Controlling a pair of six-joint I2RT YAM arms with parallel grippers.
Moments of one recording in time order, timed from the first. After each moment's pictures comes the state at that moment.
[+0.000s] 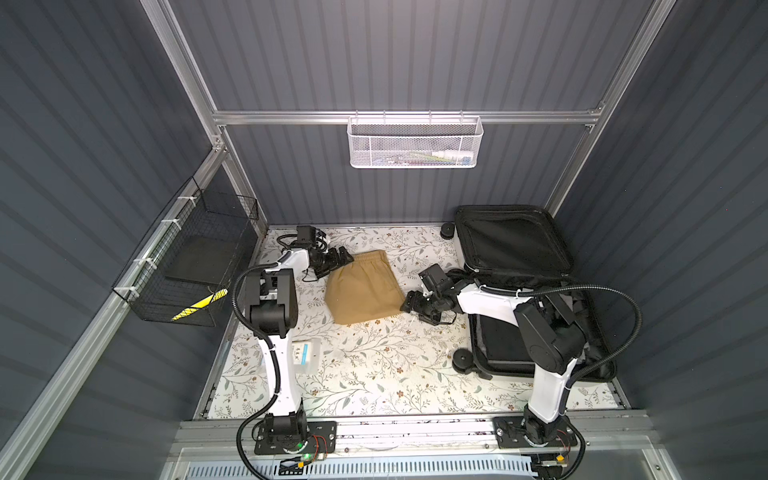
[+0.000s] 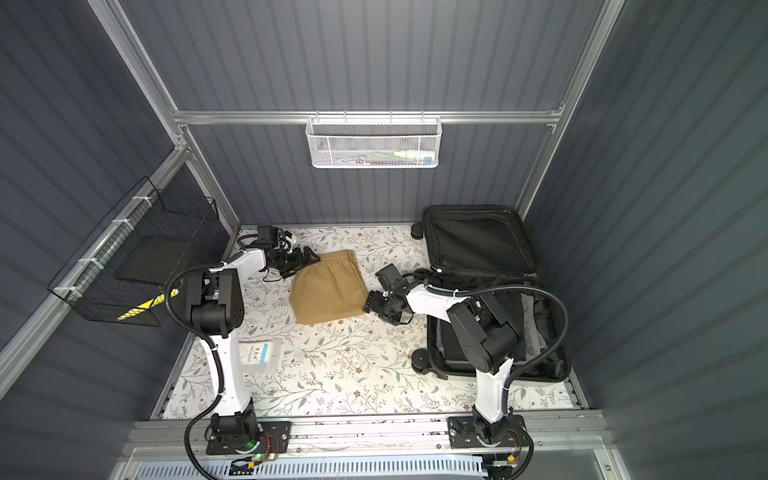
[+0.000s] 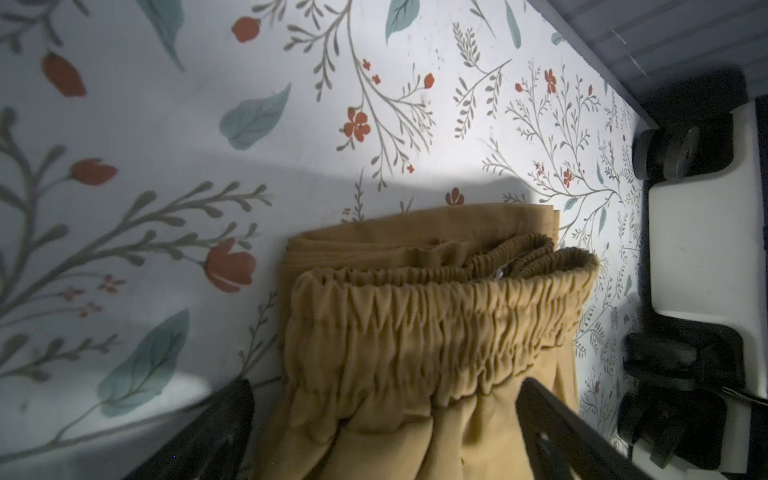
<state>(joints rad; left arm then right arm) -0.01 2.22 1.66 -0.45 0.54 -0.30 0.64 1.90 1.16 -0.29 -0.27 0.92</state>
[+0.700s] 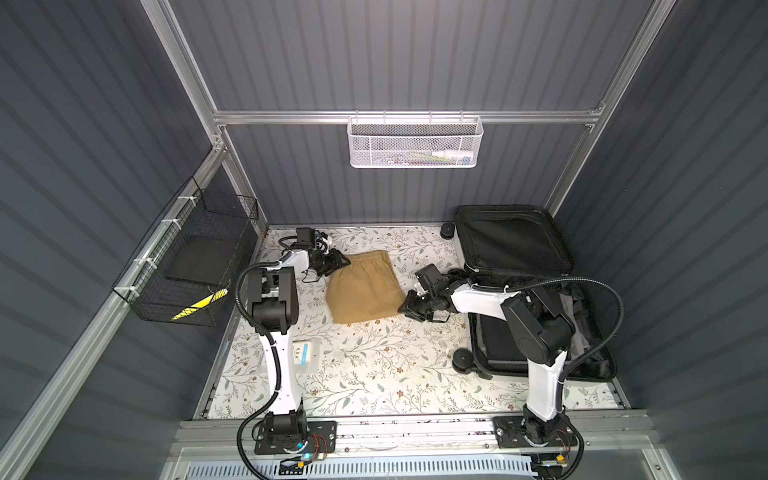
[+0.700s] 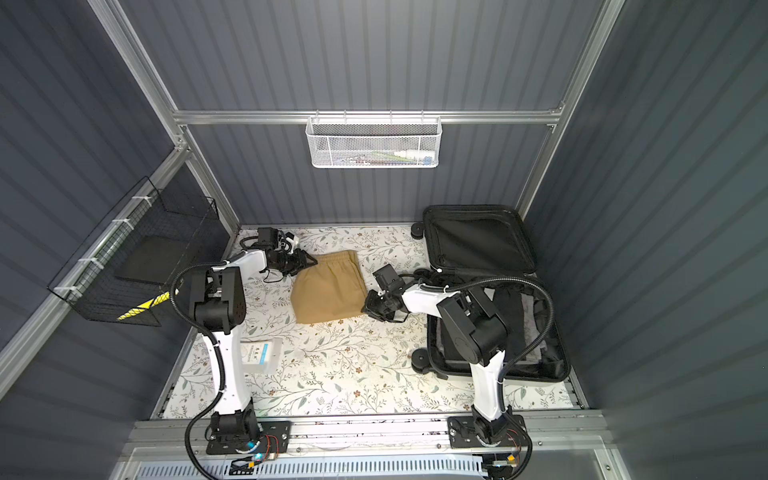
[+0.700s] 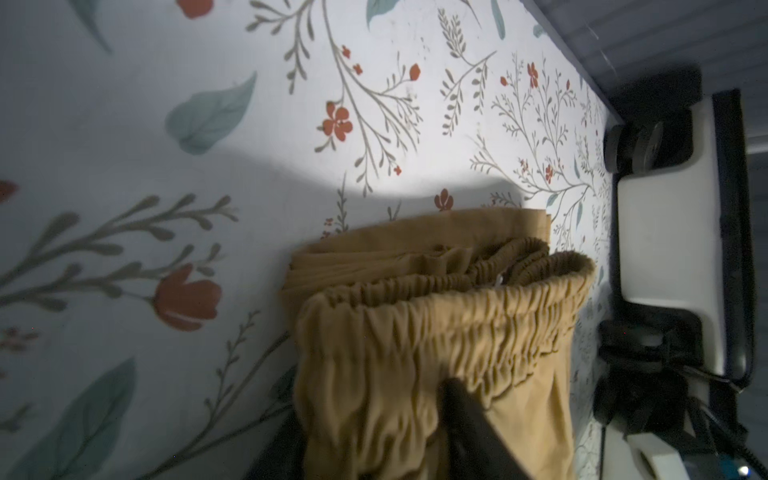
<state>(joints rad) -0.01 2.27 1.67 -0.42 0.64 -0.30 0.64 1.99 1.19 -0.19 -0.37 0.96</state>
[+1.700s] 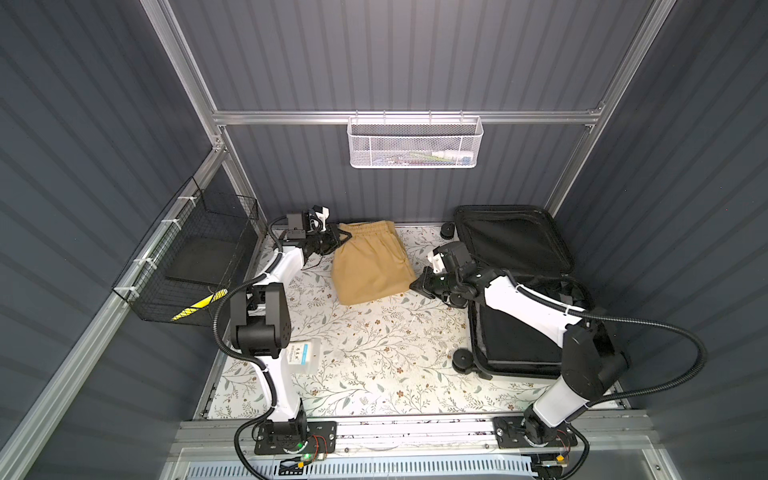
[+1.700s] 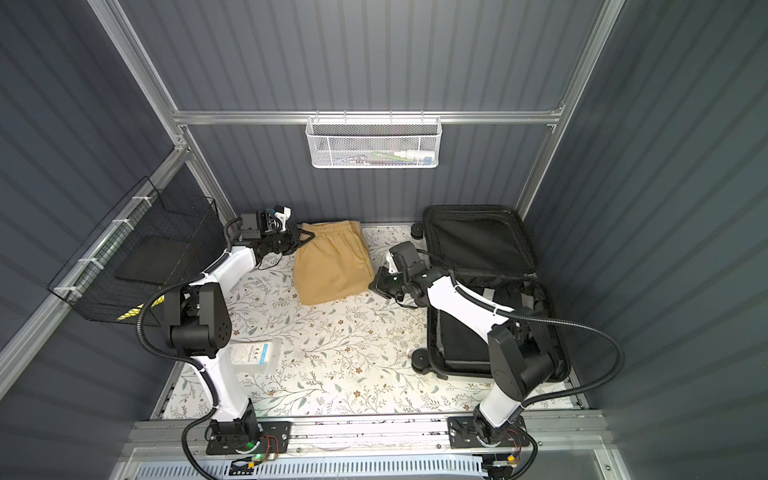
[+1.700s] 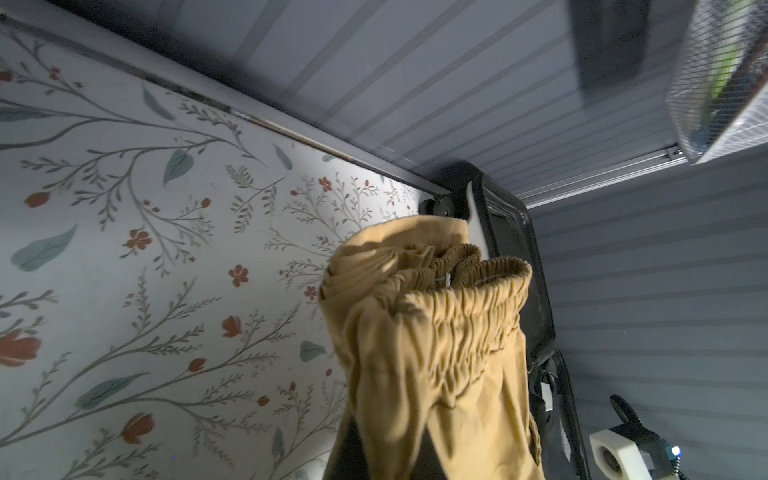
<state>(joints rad) -0.06 1.94 1.55 -0.18 0.73 -0.56 0.57 1.61 1.21 -0.35 -0.37 0.88</state>
